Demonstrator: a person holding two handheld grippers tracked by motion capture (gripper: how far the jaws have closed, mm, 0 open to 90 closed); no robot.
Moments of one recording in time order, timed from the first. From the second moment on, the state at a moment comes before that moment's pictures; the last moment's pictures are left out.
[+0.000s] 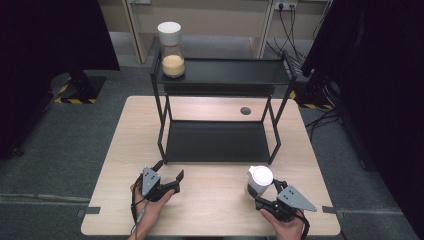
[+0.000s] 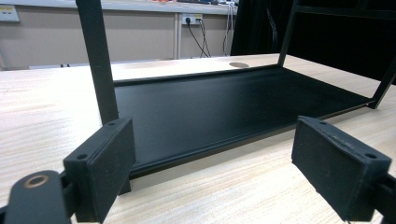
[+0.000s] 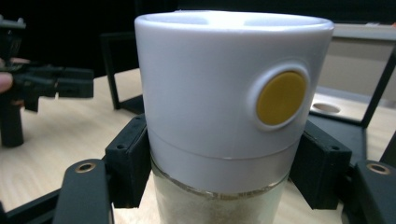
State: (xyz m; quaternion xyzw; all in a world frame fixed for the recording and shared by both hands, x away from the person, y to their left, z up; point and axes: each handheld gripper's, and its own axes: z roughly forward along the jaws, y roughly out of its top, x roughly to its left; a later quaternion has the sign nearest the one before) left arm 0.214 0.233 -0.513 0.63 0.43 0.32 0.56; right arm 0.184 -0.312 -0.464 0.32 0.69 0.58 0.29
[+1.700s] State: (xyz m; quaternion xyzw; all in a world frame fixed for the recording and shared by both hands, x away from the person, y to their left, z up) left arm 0.213 0.233 -0.513 0.63 0.43 0.32 0.57; right arm 0.225 -0.288 -0.351 0.34 0.60 0.61 0.39
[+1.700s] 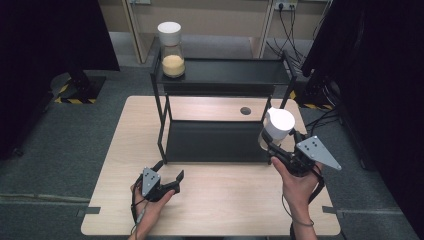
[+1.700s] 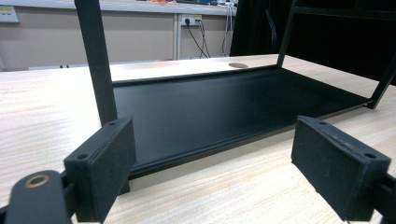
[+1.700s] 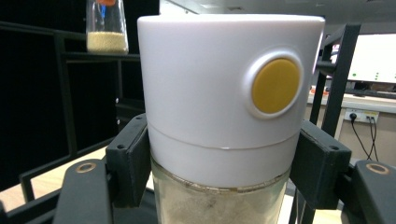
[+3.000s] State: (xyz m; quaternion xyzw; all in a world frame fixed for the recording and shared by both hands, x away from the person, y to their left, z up) left arm 0.213 0.234 -0.513 0.63 0.43 0.32 0.57; right arm 0.264 -0.274 -0.271 0.36 0.58 0.60 0.42
